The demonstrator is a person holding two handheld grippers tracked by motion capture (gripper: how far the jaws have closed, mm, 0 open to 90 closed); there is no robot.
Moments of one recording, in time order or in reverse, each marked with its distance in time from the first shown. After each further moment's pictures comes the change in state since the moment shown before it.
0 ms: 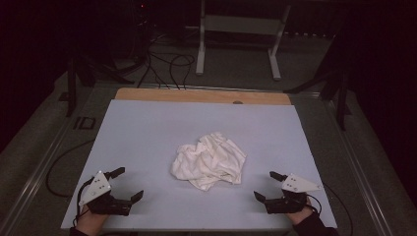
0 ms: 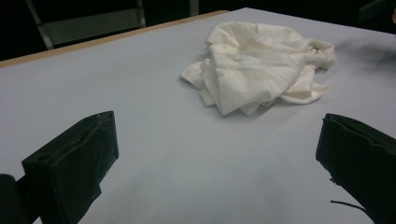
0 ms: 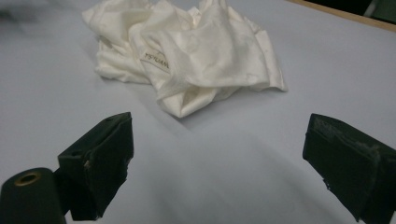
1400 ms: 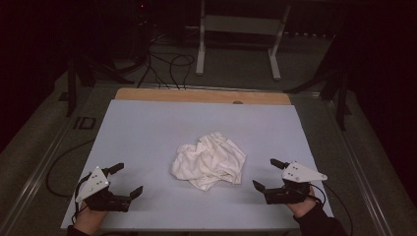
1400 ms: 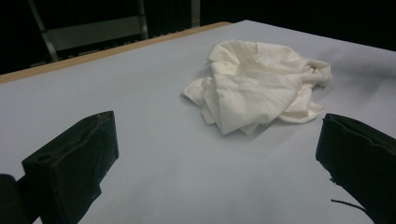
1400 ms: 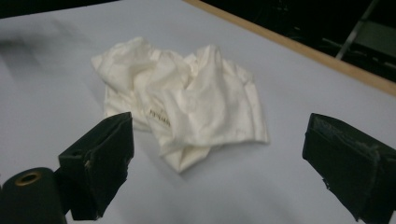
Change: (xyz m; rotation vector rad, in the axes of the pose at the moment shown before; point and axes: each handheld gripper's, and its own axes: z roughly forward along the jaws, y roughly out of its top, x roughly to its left) left arm 0.001 0.019 -0.003 -0.022 0.005 -0.012; right arm 0.007 0.061 -0.015 -0.031 -0.036 -0.057
